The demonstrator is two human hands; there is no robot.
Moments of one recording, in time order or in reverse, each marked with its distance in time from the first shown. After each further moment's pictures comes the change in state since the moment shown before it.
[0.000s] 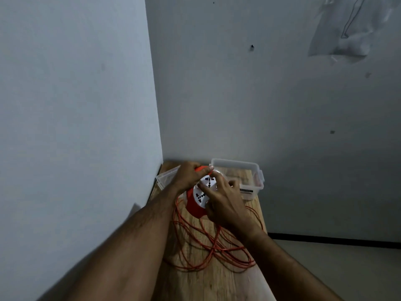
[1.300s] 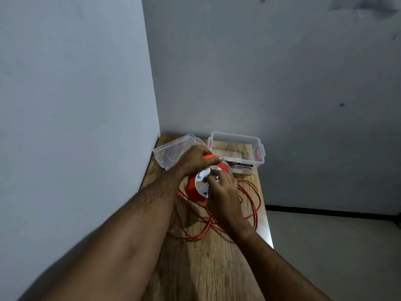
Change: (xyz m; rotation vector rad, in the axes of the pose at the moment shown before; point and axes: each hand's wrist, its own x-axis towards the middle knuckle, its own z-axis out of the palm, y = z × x) left_hand -0.003 -0.015 0.033 0.270 -0.160 0.077; right_hand -0.047 -0.025 0.044 0.356 0.194 0.224
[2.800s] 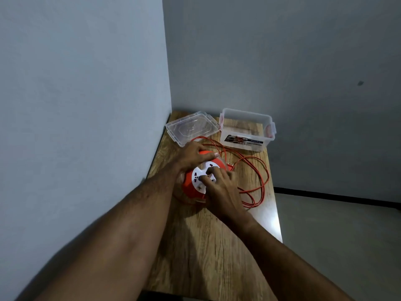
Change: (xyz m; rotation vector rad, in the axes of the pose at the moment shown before) left_hand -0.099 -0.023 0.003 -0.212 -0.057 -0.171; right_hand -0.068 -0.039 0.003 -0.100 -0.203 -0.171
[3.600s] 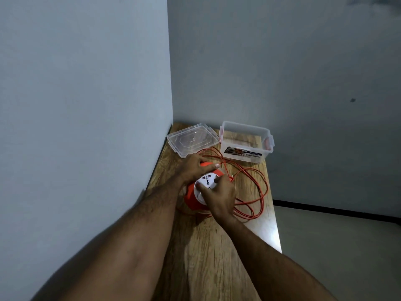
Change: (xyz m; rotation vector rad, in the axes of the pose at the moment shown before) left_hand -0.012 0.010 0.000 0.059 0.064 0.001; right_hand 0.030 -0.019 0.003 0.508 0.094 0.815
